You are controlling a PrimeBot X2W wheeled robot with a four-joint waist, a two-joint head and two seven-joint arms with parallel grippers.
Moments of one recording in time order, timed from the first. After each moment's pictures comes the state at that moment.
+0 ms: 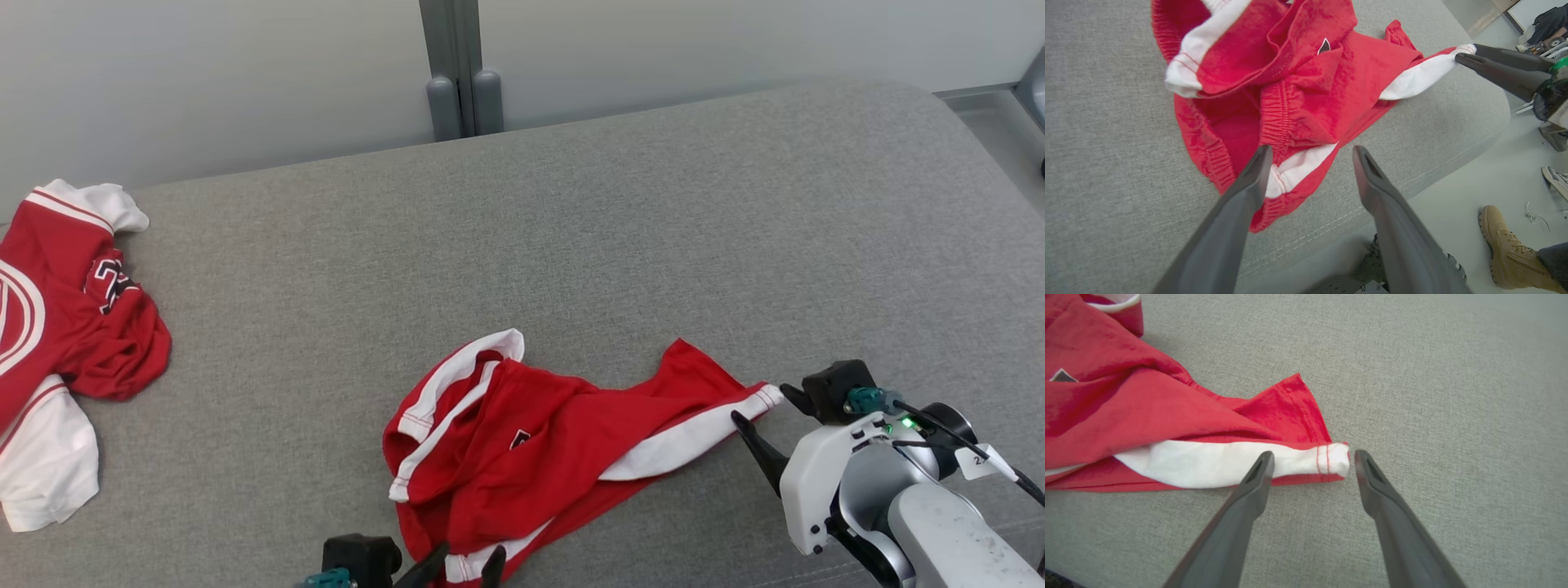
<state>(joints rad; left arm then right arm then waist) 0.22 0.06 -0.35 -0.05 -0.45 -0.09 0.31 -0.20 -0.37 0.37 0.27 0.30 0.13 0.24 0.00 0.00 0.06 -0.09</state>
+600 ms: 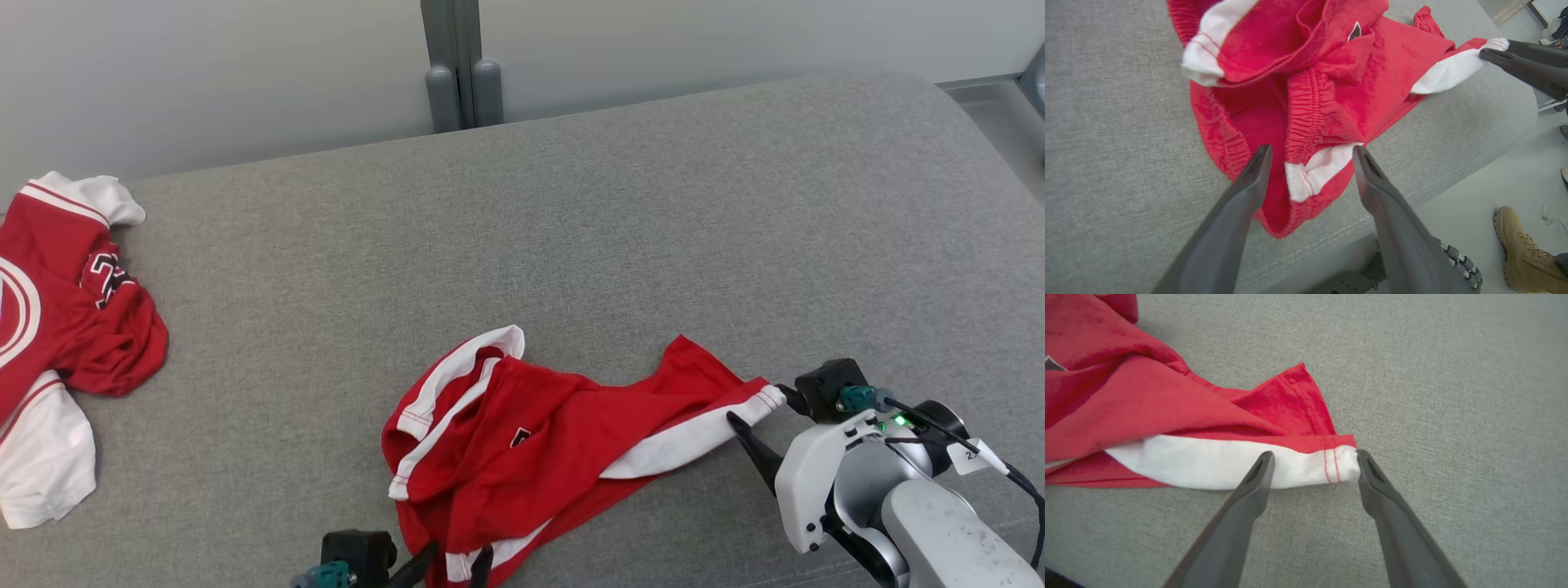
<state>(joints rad) 0.17 0.07 -0.36 0.03 -0.44 -0.06 0.29 -0.23 -0.37 0.41 0.32 0.31 0.13 0.22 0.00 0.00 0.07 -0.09</state>
